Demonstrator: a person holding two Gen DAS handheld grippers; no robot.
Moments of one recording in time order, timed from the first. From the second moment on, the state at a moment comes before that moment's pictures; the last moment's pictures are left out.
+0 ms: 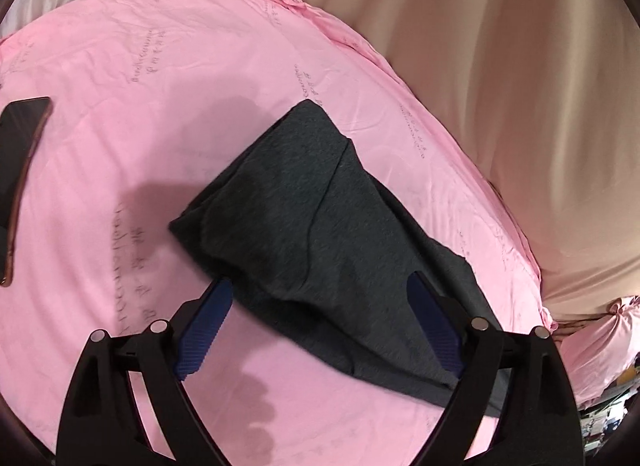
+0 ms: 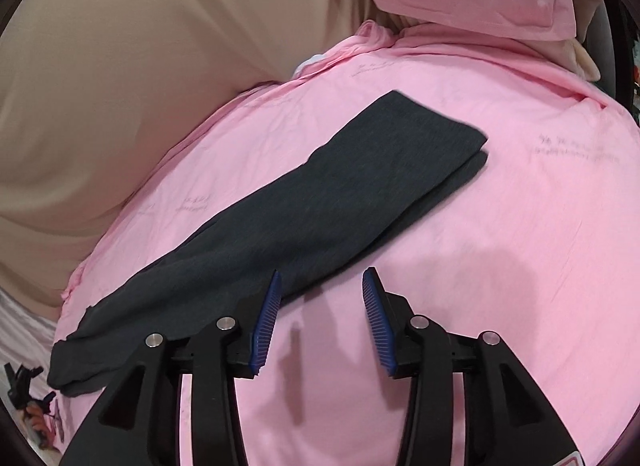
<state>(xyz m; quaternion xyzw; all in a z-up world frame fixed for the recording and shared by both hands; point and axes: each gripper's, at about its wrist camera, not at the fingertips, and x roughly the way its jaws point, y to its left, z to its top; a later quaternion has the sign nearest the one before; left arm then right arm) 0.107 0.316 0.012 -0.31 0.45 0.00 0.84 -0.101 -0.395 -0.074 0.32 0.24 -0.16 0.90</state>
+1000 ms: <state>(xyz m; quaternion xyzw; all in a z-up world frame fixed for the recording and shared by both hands) 0.087 0.332 -0.024 -0.25 0.47 0.02 0.85 0.150 -0.082 0.022 0.03 0.34 0.15 0.93</state>
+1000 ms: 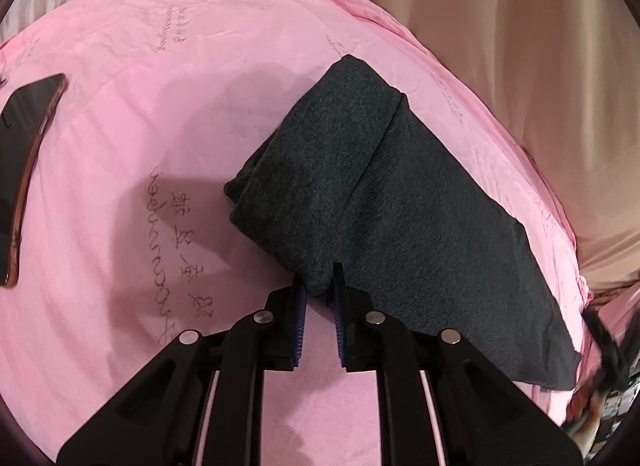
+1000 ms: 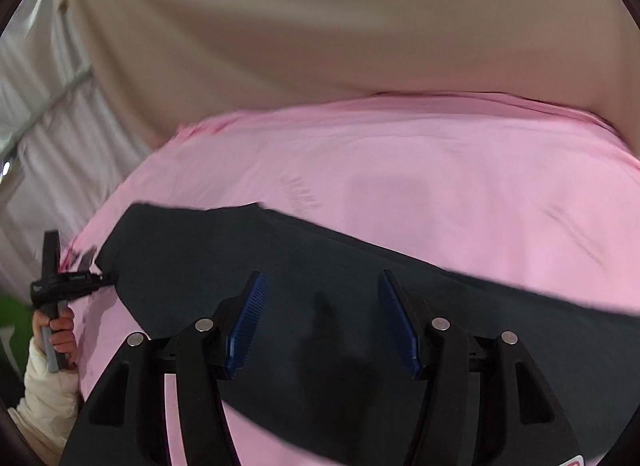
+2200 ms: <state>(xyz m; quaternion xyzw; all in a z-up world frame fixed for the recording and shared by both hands) 0.057 0.132 0.030 0.08 0.41 0.09 0.90 0.121 -0.080 0.017 -0.06 0.32 0.01 0.94</state>
